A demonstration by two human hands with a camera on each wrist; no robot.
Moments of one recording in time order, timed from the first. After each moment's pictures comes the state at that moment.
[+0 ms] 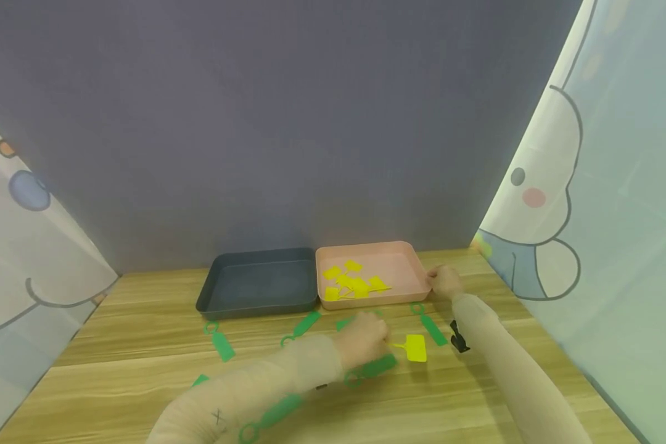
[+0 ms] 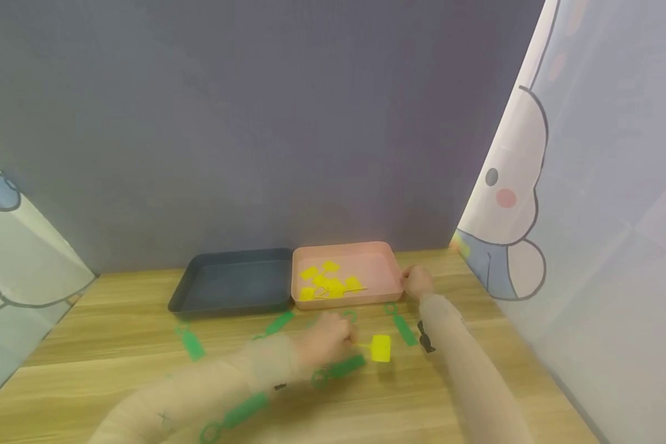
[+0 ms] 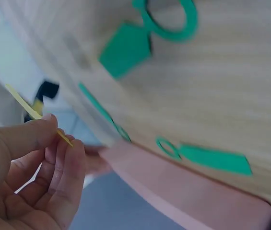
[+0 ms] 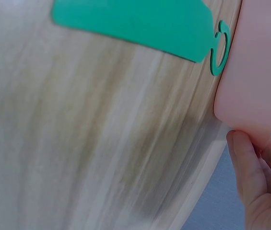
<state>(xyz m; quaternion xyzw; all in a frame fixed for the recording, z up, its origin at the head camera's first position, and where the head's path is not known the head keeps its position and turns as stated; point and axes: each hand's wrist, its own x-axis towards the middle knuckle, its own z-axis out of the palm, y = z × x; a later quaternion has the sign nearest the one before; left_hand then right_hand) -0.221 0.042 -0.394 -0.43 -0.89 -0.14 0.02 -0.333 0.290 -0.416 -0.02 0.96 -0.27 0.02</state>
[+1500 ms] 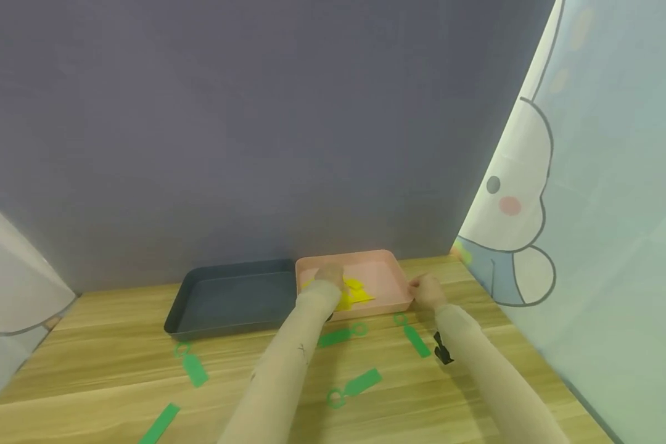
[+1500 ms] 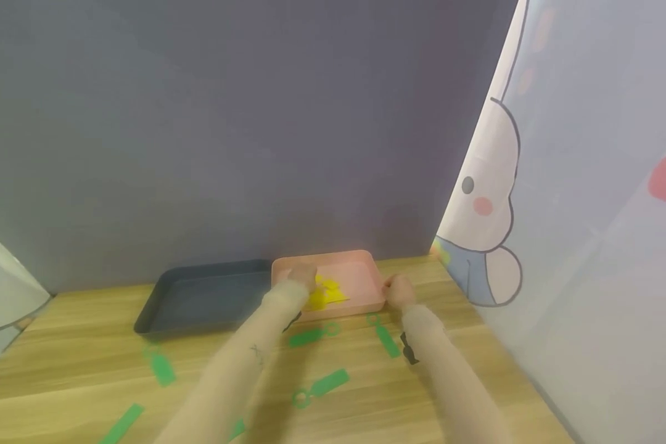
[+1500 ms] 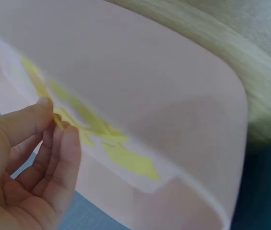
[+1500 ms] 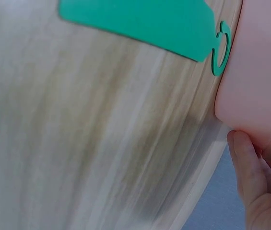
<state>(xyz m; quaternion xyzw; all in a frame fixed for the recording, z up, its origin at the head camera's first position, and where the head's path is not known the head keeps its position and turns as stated) -0.345 0.037 -0.395 -0.09 -0.98 -0.14 -0.10 -0.319 0.277 -0.426 0.00 0.96 -0.29 0.01</state>
